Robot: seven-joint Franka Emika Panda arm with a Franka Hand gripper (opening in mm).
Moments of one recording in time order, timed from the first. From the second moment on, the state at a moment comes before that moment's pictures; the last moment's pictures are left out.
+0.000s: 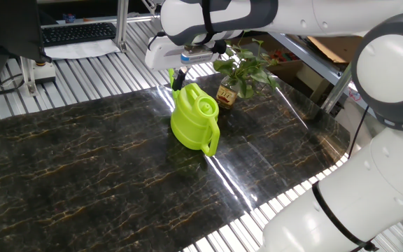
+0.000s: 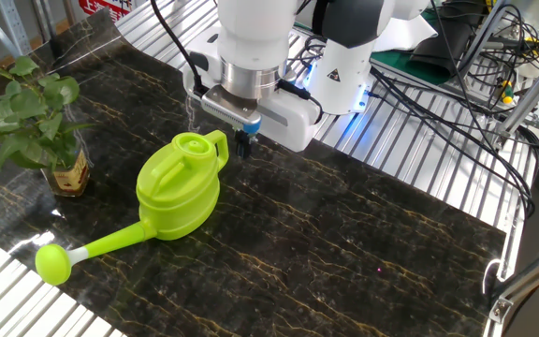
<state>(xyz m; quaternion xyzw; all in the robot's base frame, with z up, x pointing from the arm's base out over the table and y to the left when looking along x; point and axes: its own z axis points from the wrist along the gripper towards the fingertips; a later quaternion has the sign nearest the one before) 0.499 0.000 0.299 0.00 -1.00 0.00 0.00</state>
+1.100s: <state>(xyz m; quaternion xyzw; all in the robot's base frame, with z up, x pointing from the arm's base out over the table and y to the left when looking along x) 0.499 0.000 0.297 0.03 -1.00 0.00 0.00</state>
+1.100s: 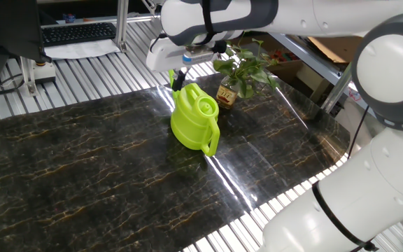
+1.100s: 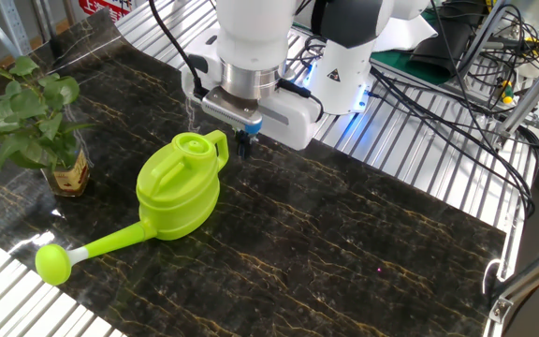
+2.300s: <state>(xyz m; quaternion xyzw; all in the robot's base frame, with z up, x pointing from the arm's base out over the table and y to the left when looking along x) 0.494 0.001 0.287 -0.04 -1.00 0.00 -0.01</state>
